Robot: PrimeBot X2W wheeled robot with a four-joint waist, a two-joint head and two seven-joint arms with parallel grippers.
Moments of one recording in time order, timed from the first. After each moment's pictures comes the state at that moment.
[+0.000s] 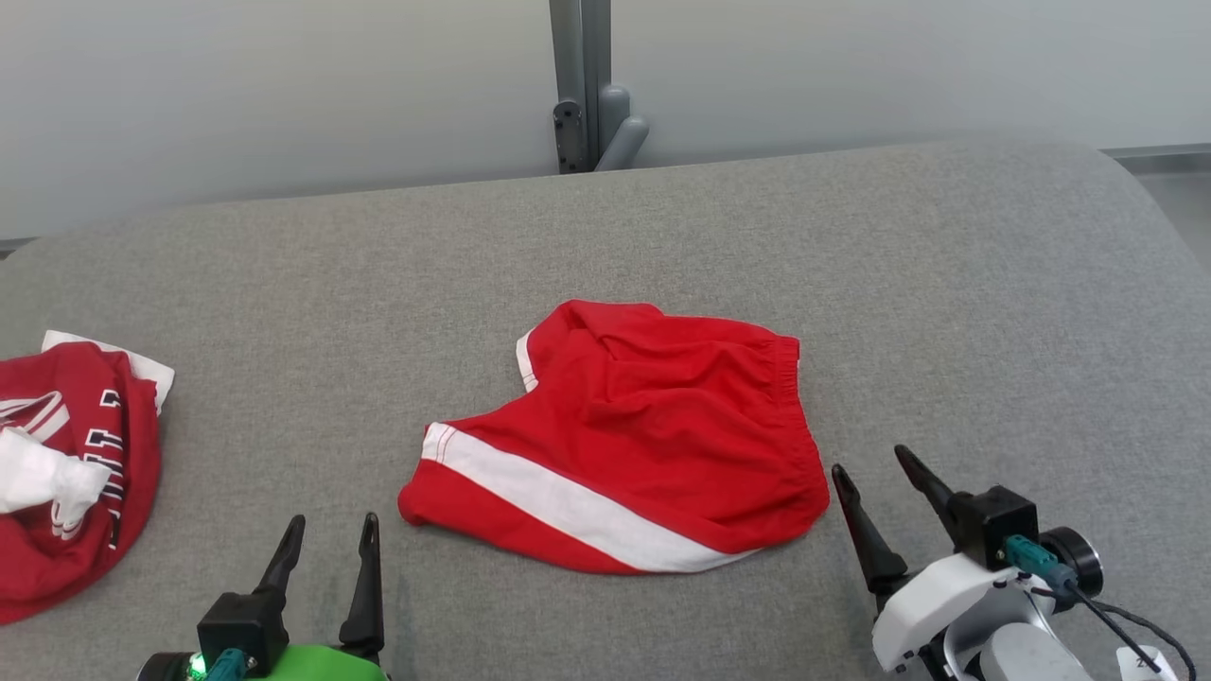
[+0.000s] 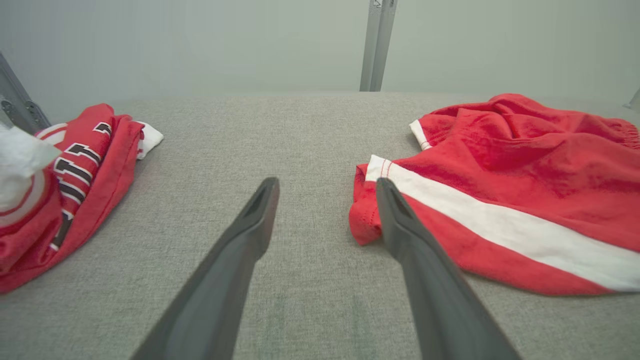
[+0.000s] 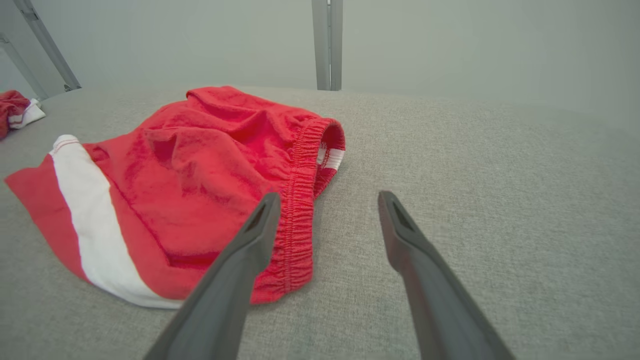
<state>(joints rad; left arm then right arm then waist) 0.01 0.05 -0.02 0.33 -0.13 -0.12 -0.26 -0.16 -0.16 0.22 0.42 0.19 0.13 -0.26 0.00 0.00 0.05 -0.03</state>
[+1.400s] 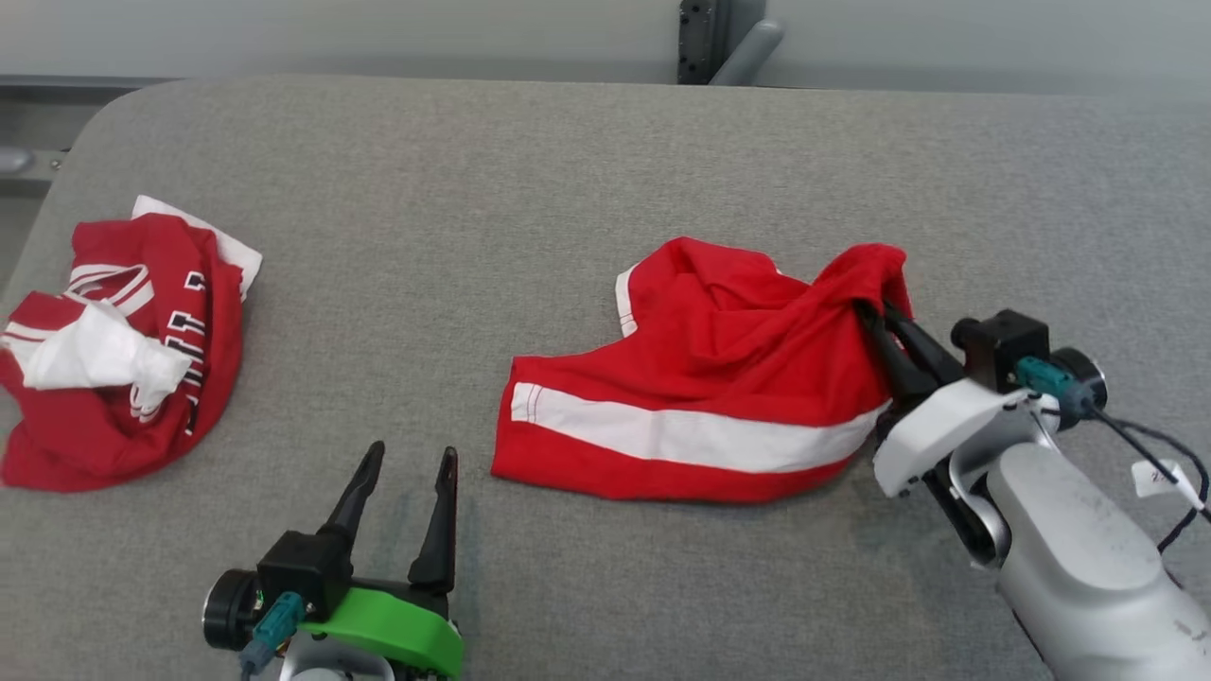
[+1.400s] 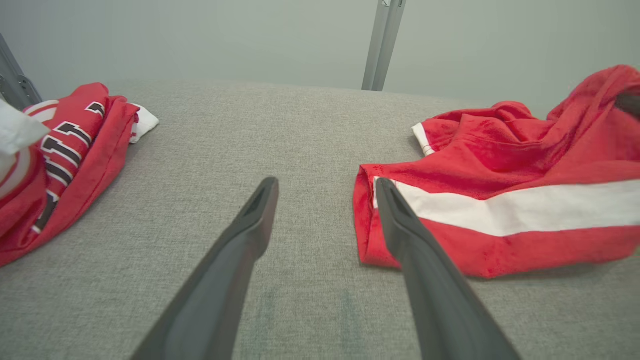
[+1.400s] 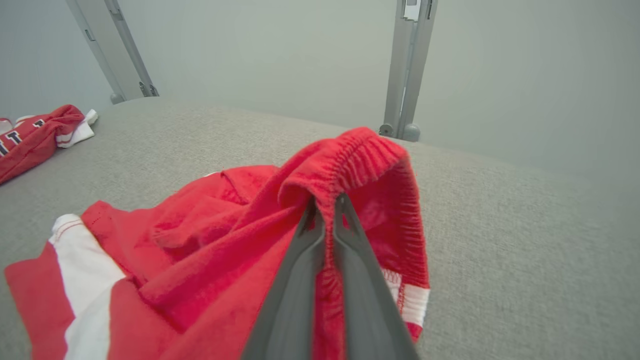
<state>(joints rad) -0.06 0.05 -0.16 0.26 -0.20 -0.12 -0.26 -0.48 -0.27 0.40 0.54 0.36 0.13 -0.26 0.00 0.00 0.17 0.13</state>
